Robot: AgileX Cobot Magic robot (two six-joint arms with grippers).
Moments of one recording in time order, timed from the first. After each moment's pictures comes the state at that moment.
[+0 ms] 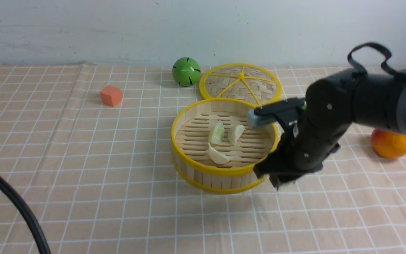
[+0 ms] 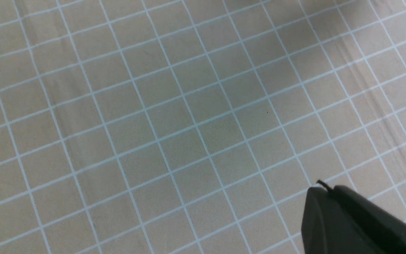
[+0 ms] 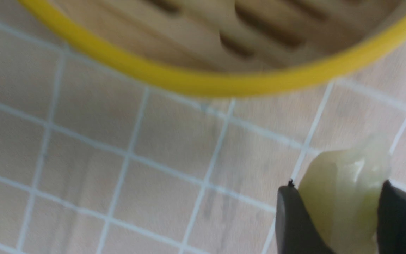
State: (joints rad) right arm 0.47 1.82 -1.38 0.02 0.82 0.13; left arm -0.60 0.69 -0.95 0.07 1.22 -0.29
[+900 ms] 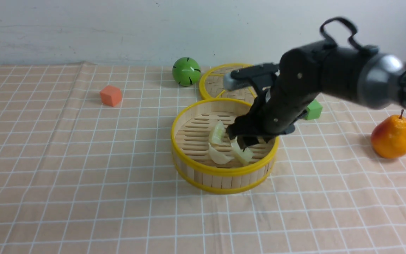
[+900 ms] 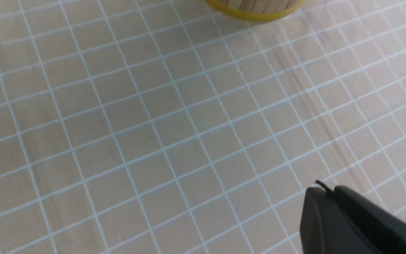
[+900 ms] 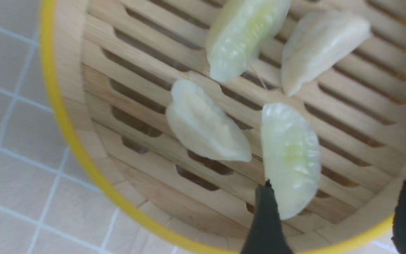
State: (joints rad) right arm 0.48 1.90 -1.62 0.05 0.81 0.09; left arm -0.60 0.51 -0.91 0.01 1.16 -0.29
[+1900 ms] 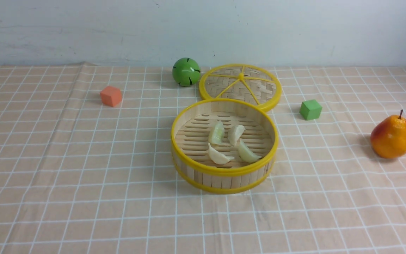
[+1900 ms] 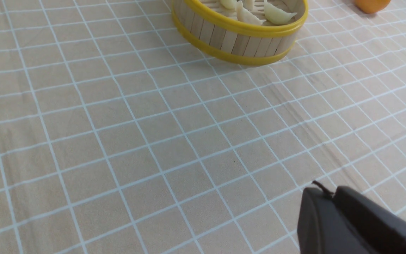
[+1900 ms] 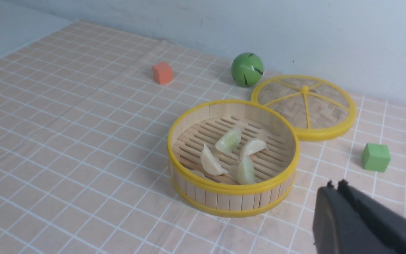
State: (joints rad) right arm 0.50 0.51 -0.74 0.04 0.54 0.02; left arm -0.60 0.06 -0.50 0.02 0.94 -0.29
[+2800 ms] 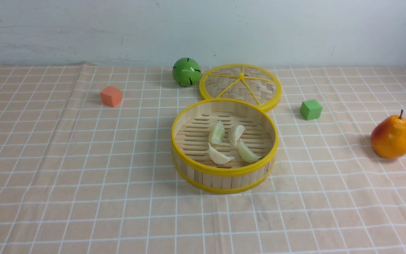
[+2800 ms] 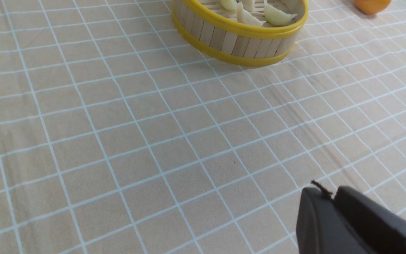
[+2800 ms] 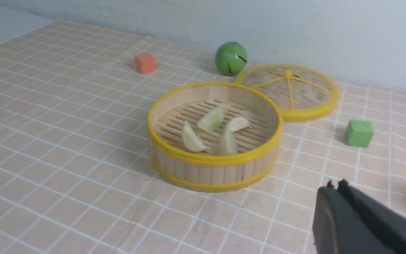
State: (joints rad) right arm 0.40 0.29 -0.37 0.03 0.33 0.02; left arm -0.60 0.06 -0.50 0.03 0.94 -0.29
